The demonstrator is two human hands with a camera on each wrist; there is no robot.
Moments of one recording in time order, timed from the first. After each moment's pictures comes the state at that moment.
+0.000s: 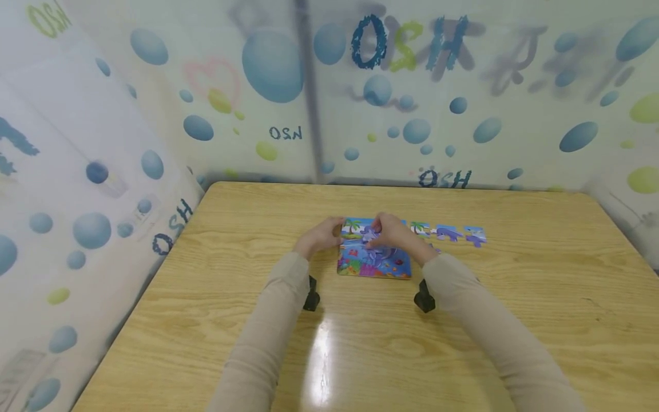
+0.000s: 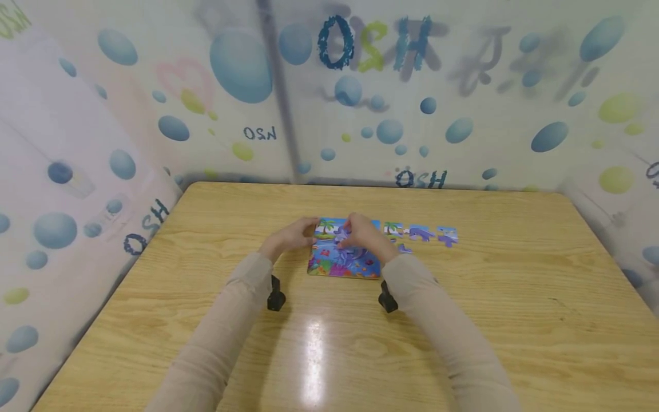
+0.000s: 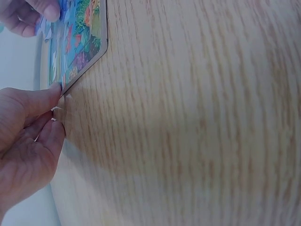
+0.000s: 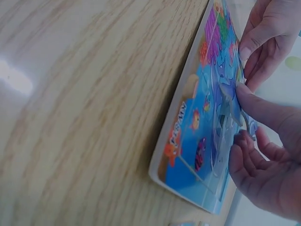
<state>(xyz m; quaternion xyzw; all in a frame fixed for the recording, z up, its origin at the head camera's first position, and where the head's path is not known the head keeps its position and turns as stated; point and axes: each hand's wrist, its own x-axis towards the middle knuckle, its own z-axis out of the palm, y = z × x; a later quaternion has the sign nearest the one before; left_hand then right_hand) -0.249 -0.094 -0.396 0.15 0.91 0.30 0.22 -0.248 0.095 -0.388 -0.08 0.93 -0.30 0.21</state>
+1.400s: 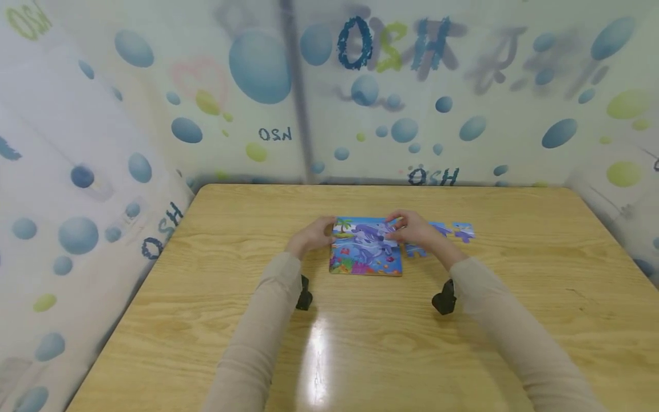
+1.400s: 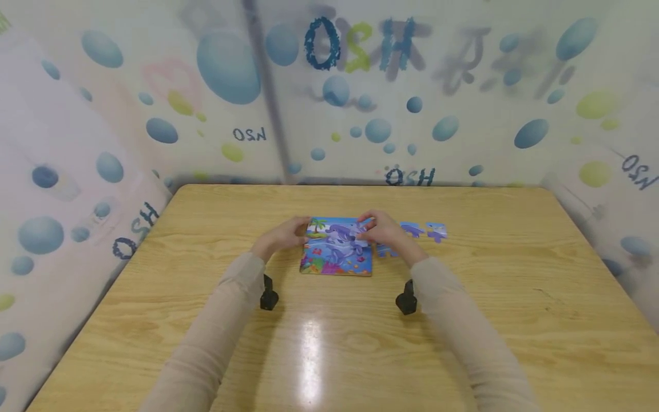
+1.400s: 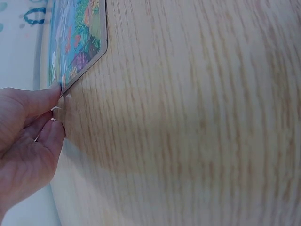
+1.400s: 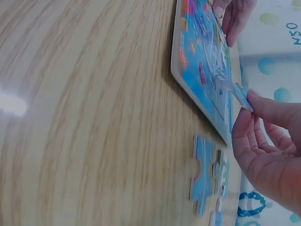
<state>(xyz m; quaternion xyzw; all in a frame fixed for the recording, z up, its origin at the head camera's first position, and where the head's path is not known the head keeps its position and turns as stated) -0.252 -0.093 -0.399 0.15 0.91 0.31 0.23 -0.238 0.160 -0.387 -0.04 0.85 -0.48 0.22</state>
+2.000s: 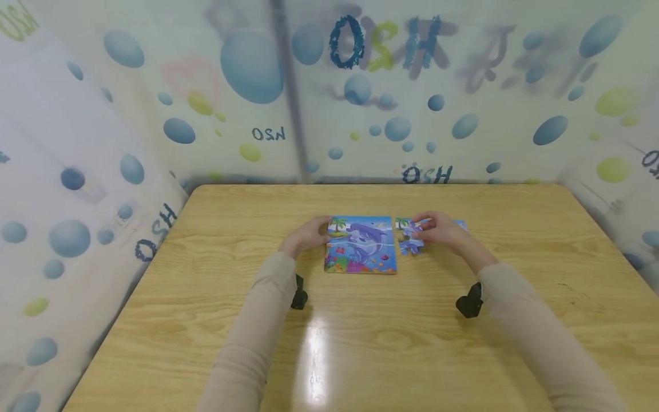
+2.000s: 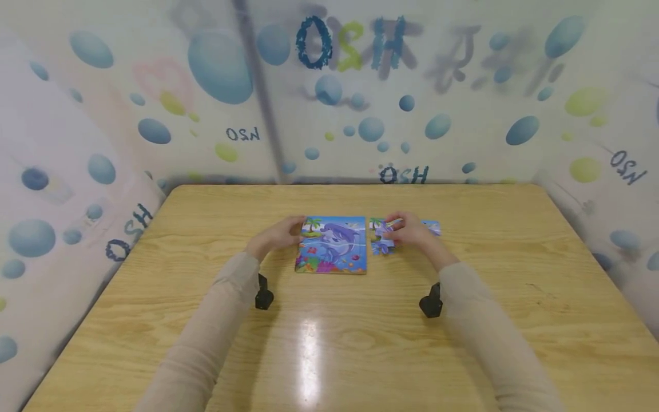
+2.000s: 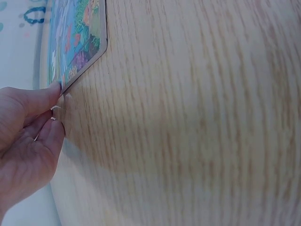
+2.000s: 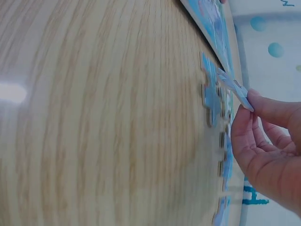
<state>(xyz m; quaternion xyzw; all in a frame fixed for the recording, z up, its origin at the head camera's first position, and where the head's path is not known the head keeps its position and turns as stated) -0.252 -0.093 -0.399 0.13 0.91 0.32 0.24 -0.225 0.223 -0.389 -0.01 0.85 -0.48 0.21</state>
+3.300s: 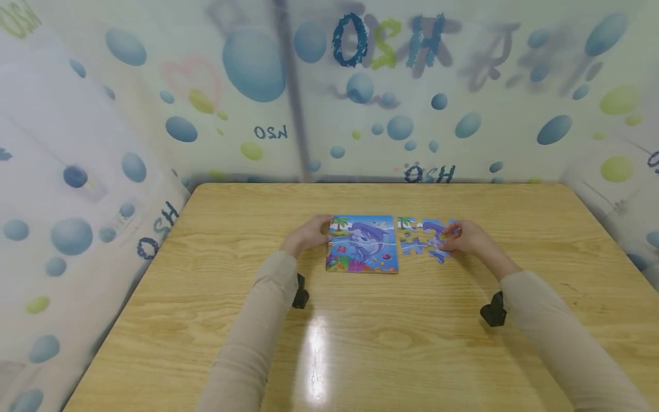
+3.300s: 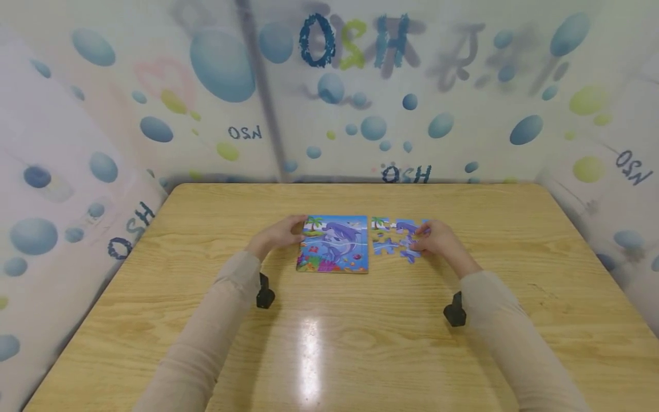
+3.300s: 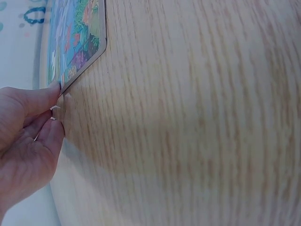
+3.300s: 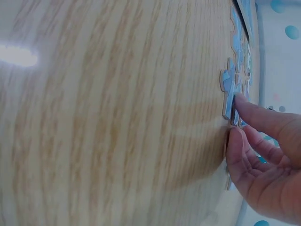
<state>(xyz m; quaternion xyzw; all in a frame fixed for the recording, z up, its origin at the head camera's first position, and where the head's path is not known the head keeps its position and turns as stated) -0.251 -0.094 -0.396 0.14 0.90 0.32 0.24 -0.210 0.261 -0.392 0.03 0.92 -0.35 0.19</state>
